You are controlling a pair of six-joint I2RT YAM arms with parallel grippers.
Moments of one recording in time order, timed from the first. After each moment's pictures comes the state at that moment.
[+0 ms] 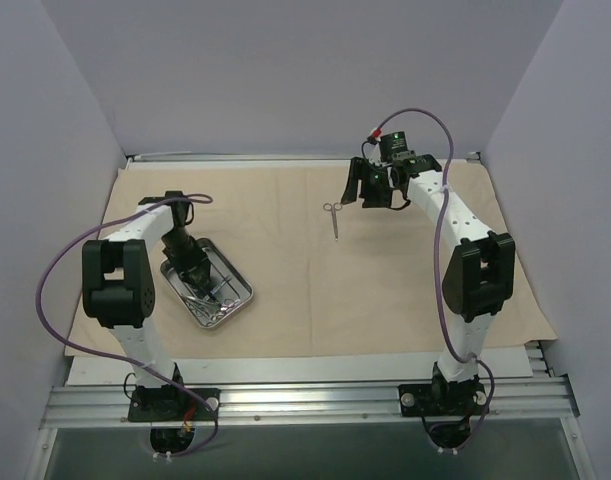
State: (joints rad) left arm -0.03 1.86 1.32 -1.06 0.07 -0.62; right arm 0.26 1.90 1.71 -0.70 -0.25 0.36
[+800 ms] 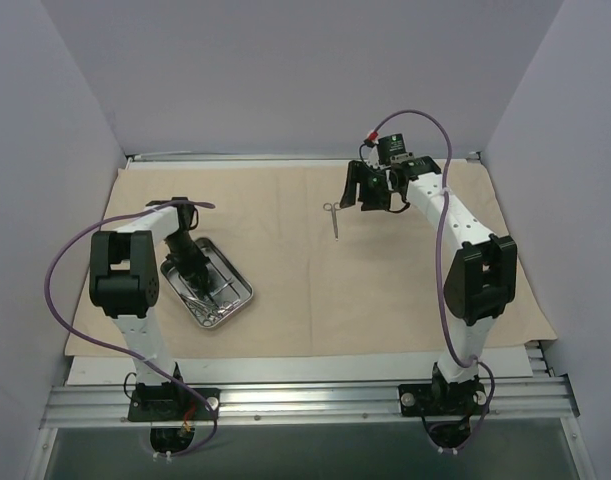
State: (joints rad) left arm -0.03 1.96 1.31 -1.04 0.05 -0.67; right arm 0.29 1.87 1.67 -0.71 -0.25 0.34
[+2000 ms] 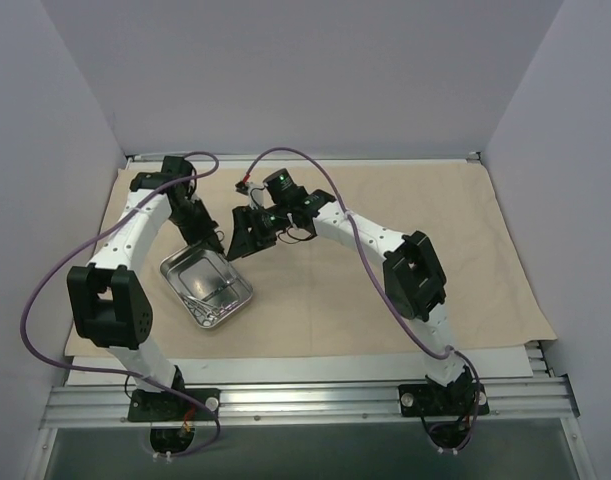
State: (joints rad) left arm -0.12 1.71 1.55 -1.14 0.22 -0.65; right arm 0.76 2.15 1.85 -0.42 -0.75 0.43
